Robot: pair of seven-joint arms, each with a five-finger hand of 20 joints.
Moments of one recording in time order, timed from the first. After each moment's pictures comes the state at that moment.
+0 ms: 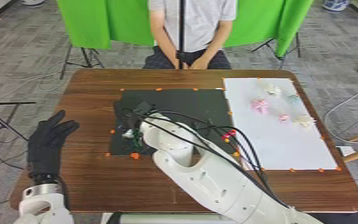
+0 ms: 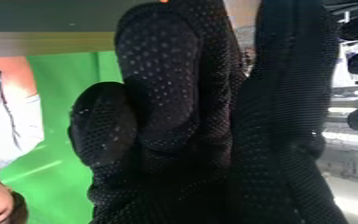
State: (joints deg) left arm 120.3 -72.8 -97.9 -110.6 52.1 11.4 20.4; right arm -62.9 -86.5 38.2 -84.2 -147.2 -14.1 12.2
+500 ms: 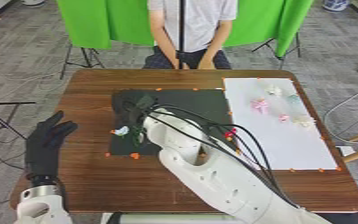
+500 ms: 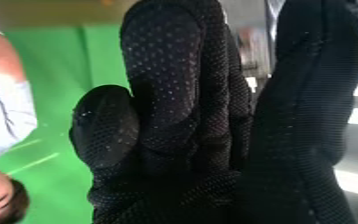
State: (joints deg) left arm 121.5 -73.4 -98.8 -111.7 52.7 11.3 20.3; right arm -63.0 -82.4 39.2 -92.6 -140.0 -11.6 12.2
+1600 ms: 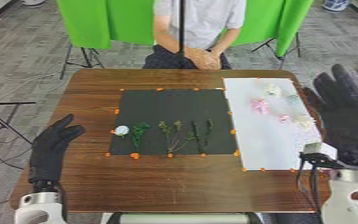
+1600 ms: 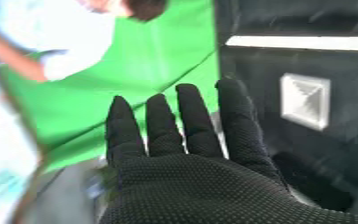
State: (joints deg) left arm 125.2 -74.7 -100.0 -115.6 59.3 6.9 17.3; right arm -120.0 -78.9 107.3 -120.6 -58.4 -5.9 -16.7
